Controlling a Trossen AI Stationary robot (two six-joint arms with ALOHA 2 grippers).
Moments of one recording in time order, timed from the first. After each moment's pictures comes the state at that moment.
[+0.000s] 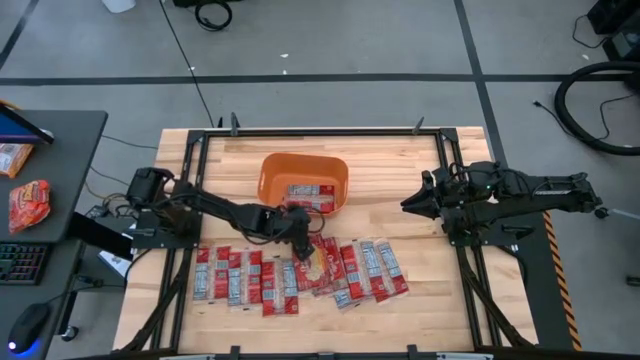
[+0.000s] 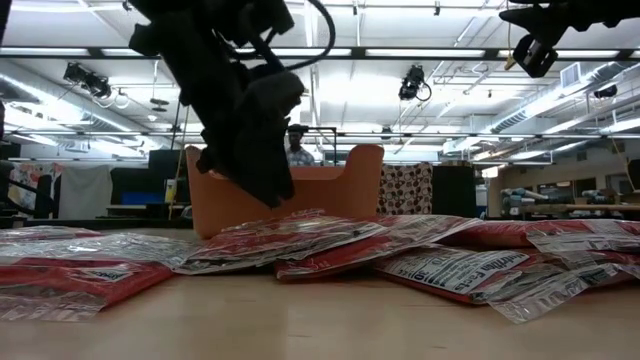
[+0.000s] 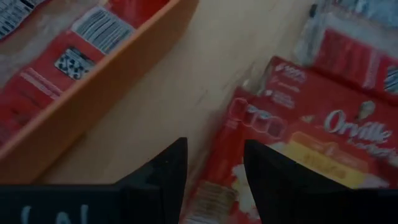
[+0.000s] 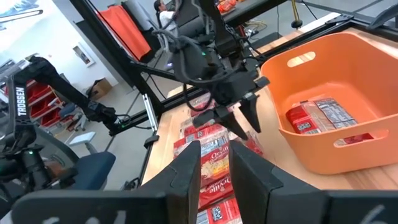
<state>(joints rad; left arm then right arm) -0.17 1.72 0.96 -0.22 -0.26 -0.72 0.02 0.44 0.53 -0.26 -0.12 0.47</state>
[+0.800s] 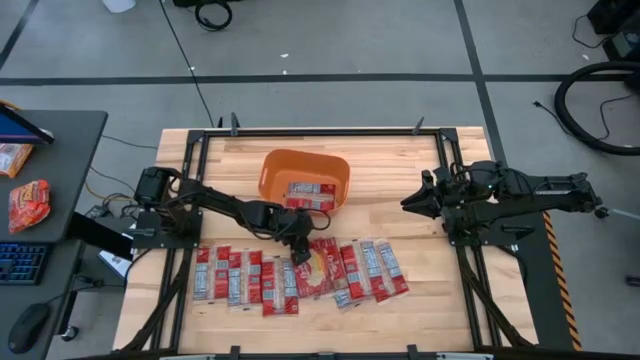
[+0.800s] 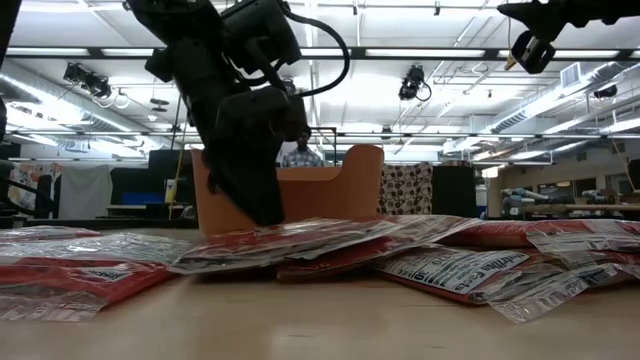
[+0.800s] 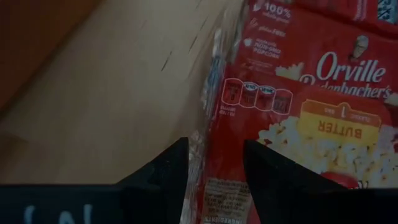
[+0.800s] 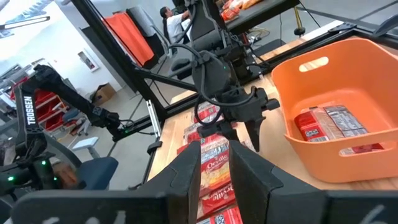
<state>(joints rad) -0.11 1.77 0.96 -0.19 -0.02 -0.55 0.02 0.44 0.53 -0.23 -0.12 0.47</state>
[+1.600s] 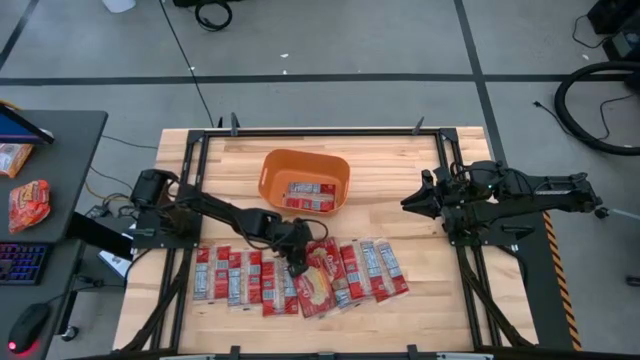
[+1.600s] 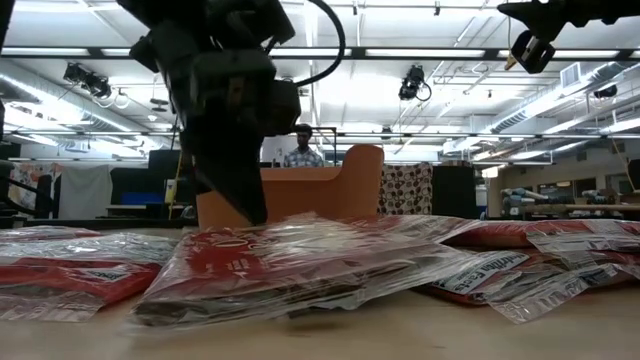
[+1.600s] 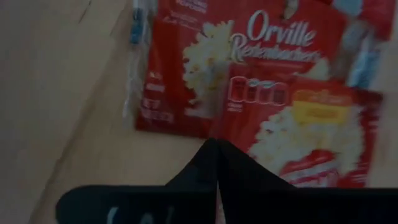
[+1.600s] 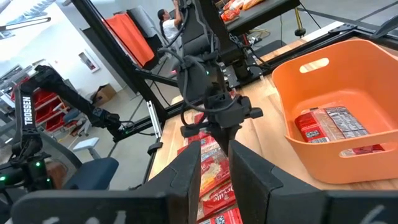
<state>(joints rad) -0.20 1.75 0.96 -0.19 0.08 -0.68 0.02 0.44 0.53 -0.23 -0.12 0.47</state>
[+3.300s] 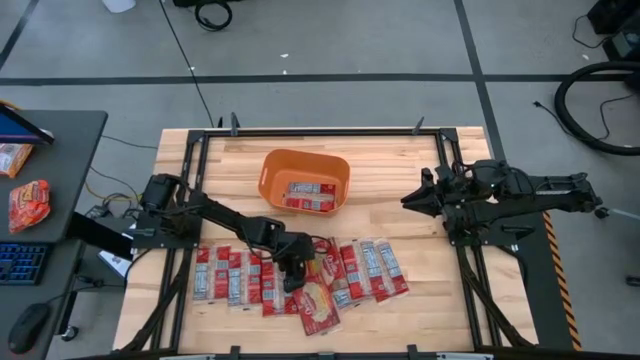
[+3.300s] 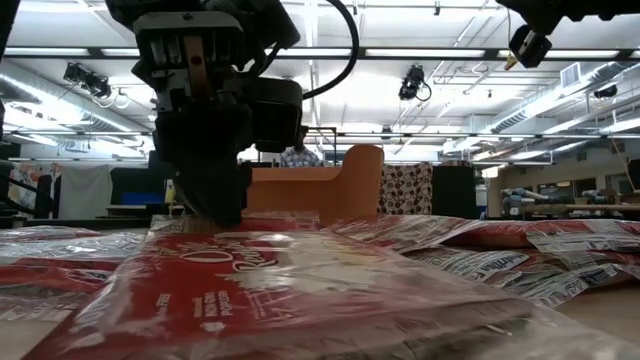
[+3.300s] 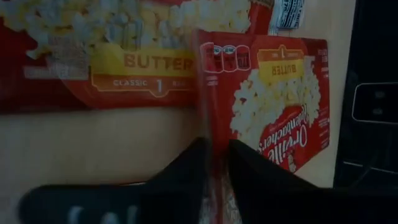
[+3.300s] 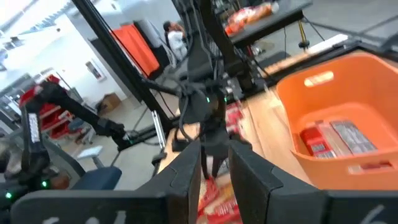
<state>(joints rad) -0.23 1.84 0.96 -0.06 0.34 -0.63 0.02 0.44 0.53 -0.17 -0.12 0.47</state>
